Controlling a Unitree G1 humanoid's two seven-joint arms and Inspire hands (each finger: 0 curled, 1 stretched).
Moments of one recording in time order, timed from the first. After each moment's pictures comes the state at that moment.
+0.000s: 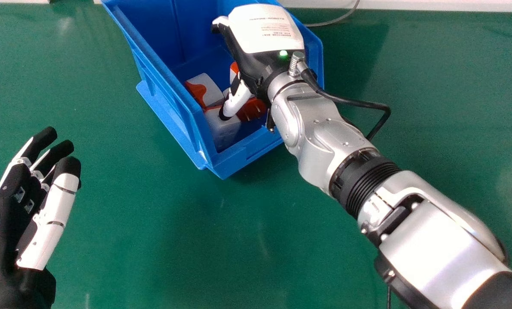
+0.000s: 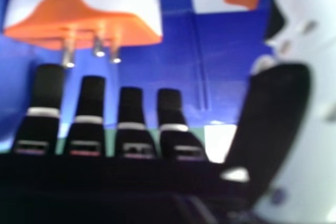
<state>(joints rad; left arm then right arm) 0.56 0.04 0.30 -0.57 -0.21 0.03 -0.09 -1.13 0.07 0.59 1.15 -0.75 0.16 -0.22</state>
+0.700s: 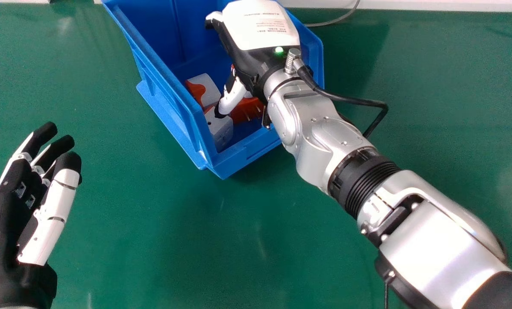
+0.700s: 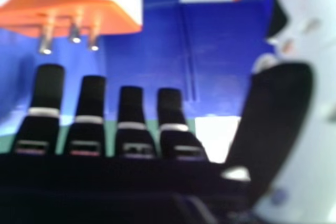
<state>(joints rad) 0.54 0.04 0.30 -0.56 -0.21 0.03 -0.09 -1.12 0.07 0.59 1.10 -0.75 0.16 -0.22</state>
